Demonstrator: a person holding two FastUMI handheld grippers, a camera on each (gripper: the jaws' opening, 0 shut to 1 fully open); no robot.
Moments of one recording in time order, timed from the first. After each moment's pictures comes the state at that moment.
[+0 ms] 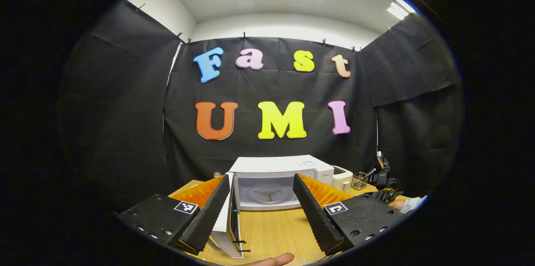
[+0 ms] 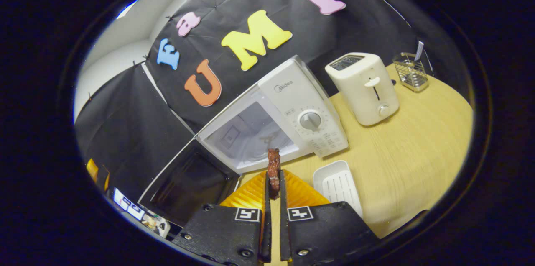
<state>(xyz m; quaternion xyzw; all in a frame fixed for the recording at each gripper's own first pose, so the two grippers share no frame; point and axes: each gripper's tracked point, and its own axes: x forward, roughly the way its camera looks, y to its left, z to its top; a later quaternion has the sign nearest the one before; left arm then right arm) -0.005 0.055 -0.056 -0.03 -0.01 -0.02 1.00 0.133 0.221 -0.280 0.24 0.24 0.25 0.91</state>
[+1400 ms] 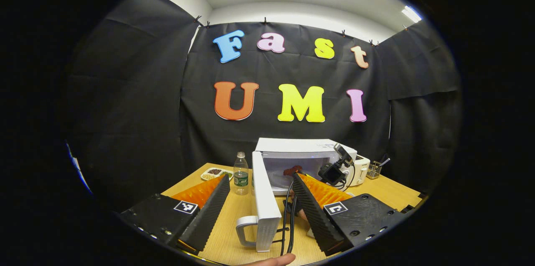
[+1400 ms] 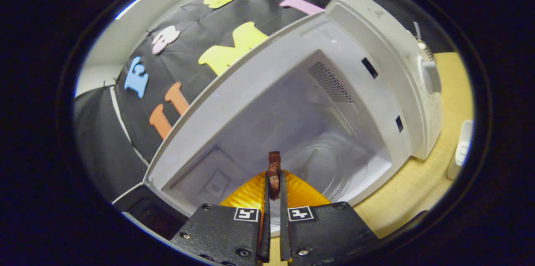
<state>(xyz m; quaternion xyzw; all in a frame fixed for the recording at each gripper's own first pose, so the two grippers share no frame) -0.003 0.126 -0.115 -0.06 0.04 0.00 1.00 0.310 0.405 -0.308 0.38 0.12 0.07 0.92</state>
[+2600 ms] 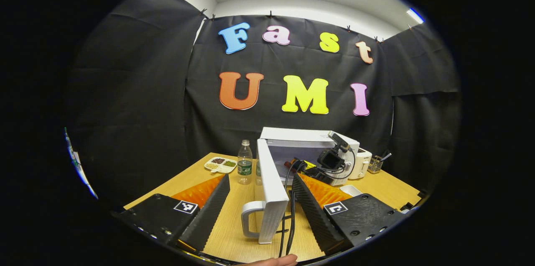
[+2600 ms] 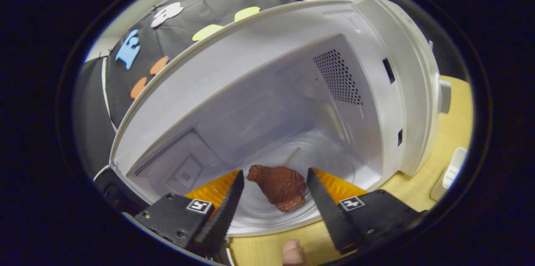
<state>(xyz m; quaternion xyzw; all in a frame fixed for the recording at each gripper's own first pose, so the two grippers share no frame) -0.027 0.130 -0.134 -0.07 0.07 0.01 0.99 0.322 0.408 -0.325 0.24 0.17 0.06 0.95</state>
